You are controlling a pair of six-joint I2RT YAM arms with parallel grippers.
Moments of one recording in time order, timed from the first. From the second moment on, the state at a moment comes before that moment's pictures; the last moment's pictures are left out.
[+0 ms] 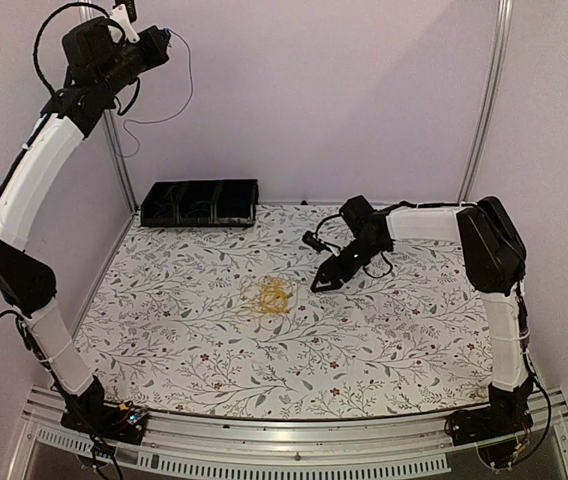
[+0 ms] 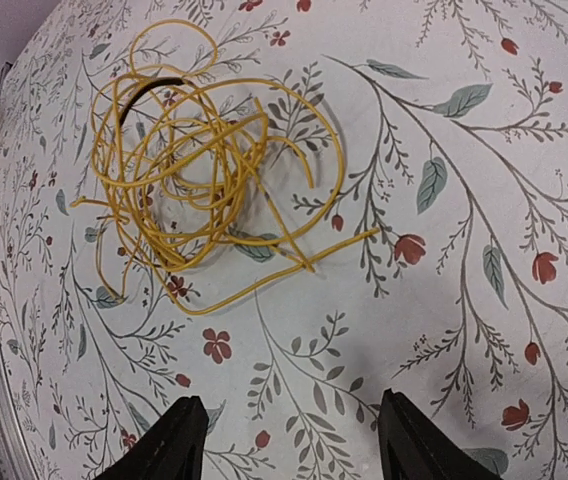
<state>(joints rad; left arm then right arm) -0.34 1.75 2.23 -0.22 -0.08 -0.26 0.56 2.22 1.65 -0.58 -0.60 -0.28</state>
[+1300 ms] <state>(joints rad) -0.07 2.21 2.42 -0.10 0.10 -0.54 0.54 1.96 1.56 -0.73 -0.58 -0.45</state>
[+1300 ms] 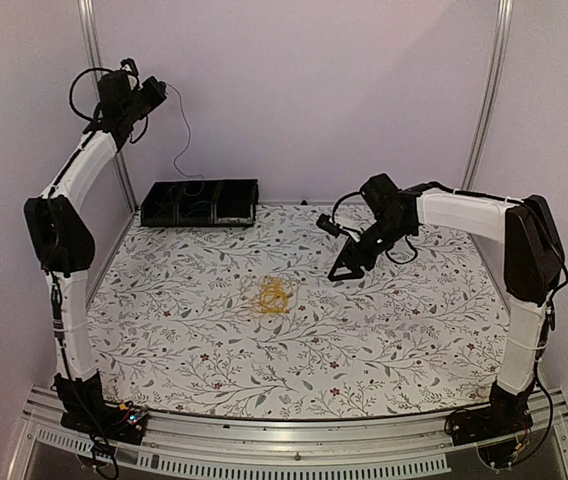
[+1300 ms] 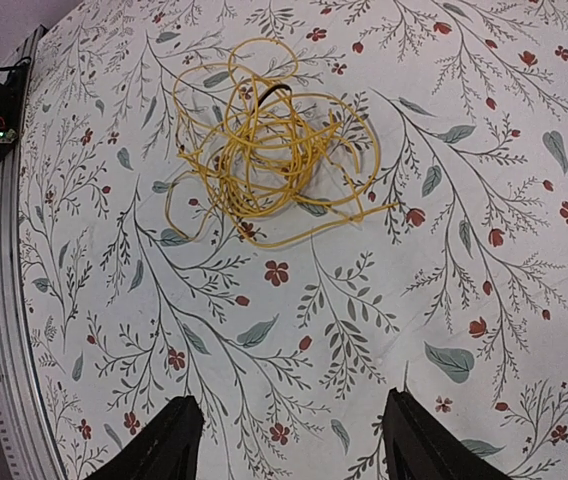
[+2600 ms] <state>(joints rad) -0.17 2.51 2.29 -0.20 -0.28 -0.44 0.54 1.94 1.39 -0.73 -0.60 -0.43</state>
